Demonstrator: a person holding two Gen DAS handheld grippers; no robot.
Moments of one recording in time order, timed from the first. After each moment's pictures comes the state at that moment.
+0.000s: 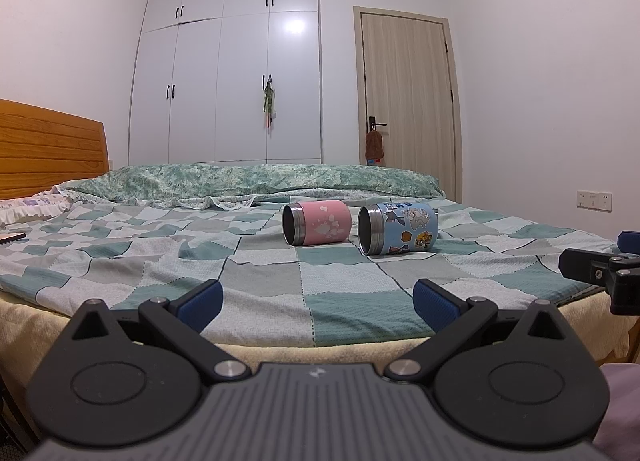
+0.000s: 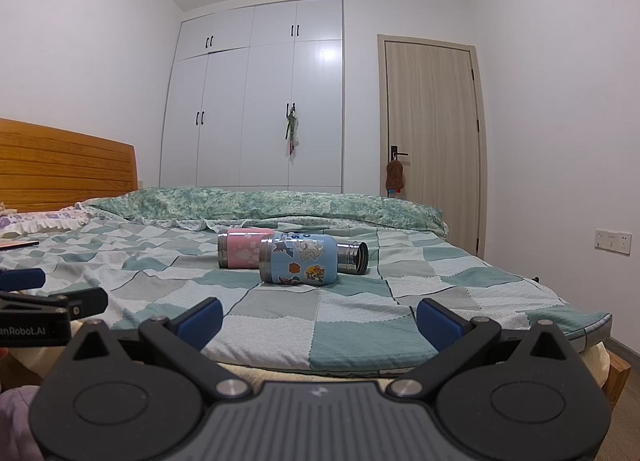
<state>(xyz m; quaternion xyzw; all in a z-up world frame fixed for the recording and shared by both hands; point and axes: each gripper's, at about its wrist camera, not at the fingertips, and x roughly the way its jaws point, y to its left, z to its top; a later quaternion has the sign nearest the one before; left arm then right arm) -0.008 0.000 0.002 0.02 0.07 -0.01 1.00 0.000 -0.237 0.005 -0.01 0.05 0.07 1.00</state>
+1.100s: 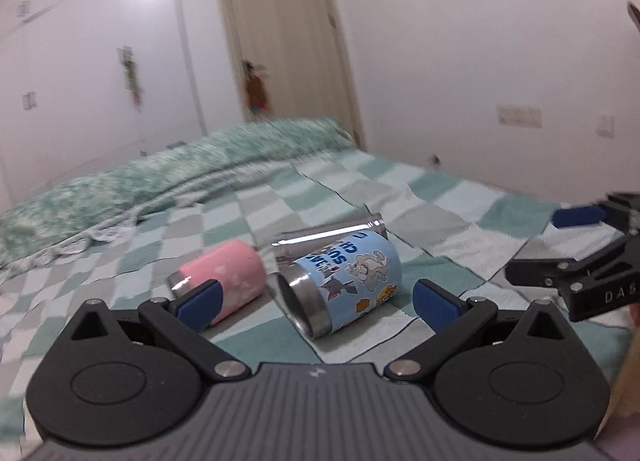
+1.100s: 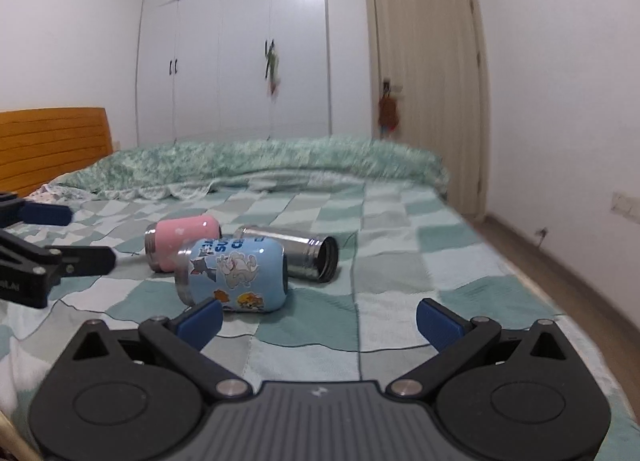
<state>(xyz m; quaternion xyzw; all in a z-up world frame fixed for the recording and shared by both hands) 0.225 -0.053 0.095 0.15 0.18 -0.18 0.96 0.198 -0.284 0.057 0.02 0.17 0.07 0.98</state>
